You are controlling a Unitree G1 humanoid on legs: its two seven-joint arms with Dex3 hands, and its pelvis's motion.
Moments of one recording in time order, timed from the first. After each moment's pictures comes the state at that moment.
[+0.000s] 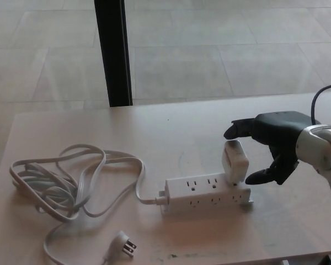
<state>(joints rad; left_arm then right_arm) 0.00 0.65 0.45 1.22 -0.14 -0.13 -0.13 -0.79 -0.61 0.57 0.34 -0.55 0.11 0.45</state>
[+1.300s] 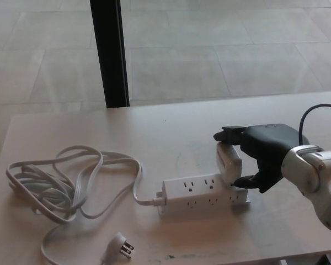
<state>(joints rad) 0.00 0.65 0.42 1.22 -0.14 -0.15 -0.13 -0.70 -0.52 0.53 0.35 -0.65 0.08 0.31</state>
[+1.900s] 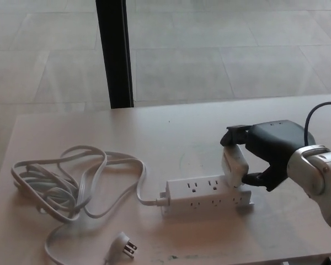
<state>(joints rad) 0.00 0.65 0.44 1.21 -0.14 -0.15 -0.13 -0.69 -0.54 0.55 0.36 -0.70 0.05 0.24</state>
